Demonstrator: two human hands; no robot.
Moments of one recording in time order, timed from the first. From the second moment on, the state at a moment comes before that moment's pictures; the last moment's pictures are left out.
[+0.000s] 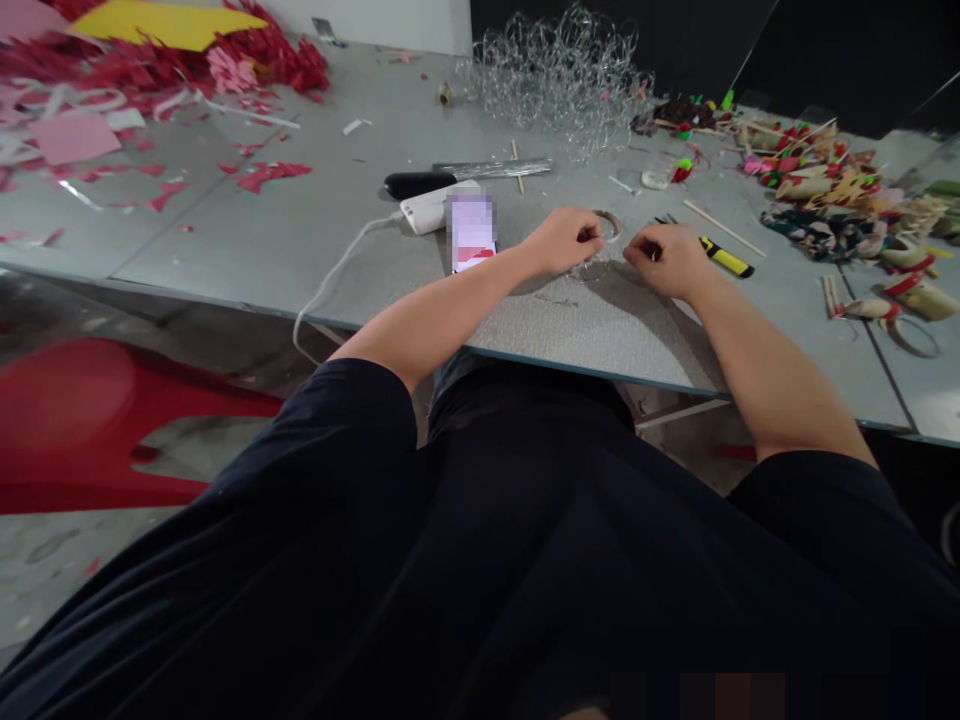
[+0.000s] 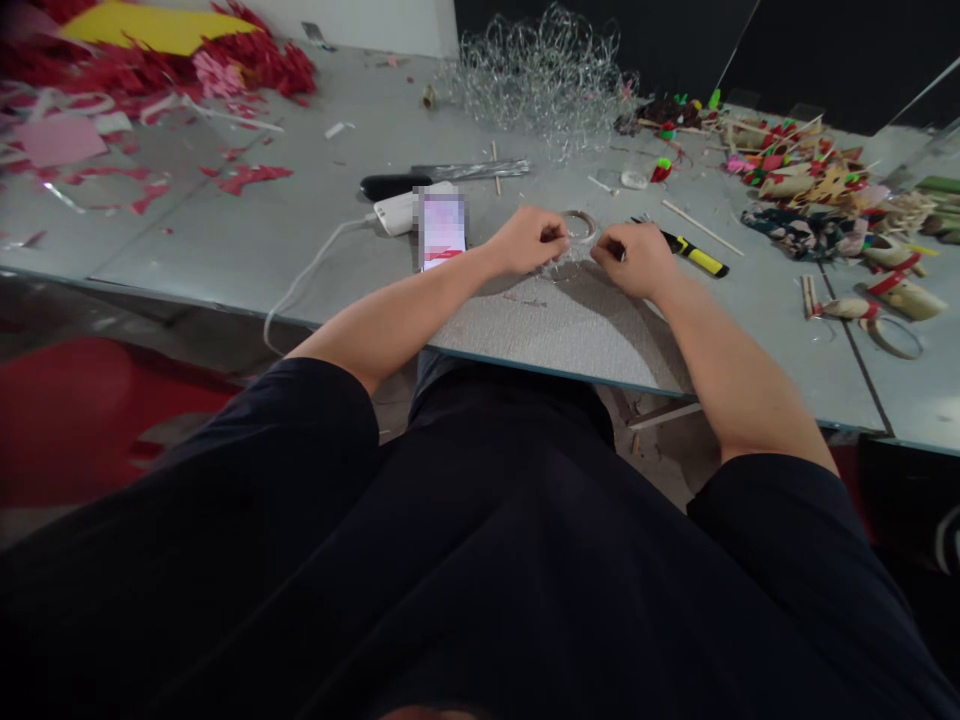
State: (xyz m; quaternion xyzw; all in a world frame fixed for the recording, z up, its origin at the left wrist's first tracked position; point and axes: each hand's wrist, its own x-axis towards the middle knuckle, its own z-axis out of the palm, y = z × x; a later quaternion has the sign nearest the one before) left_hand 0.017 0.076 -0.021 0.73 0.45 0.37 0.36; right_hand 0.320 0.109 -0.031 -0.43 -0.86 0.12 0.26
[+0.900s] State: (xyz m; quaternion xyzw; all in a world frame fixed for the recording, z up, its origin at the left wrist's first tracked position) left_hand 0.016 0.083 -0.036 0.76 0.41 0.33 0.38; right_hand 0.324 0.113 -0.036 -0.45 -0.85 0.10 0.27
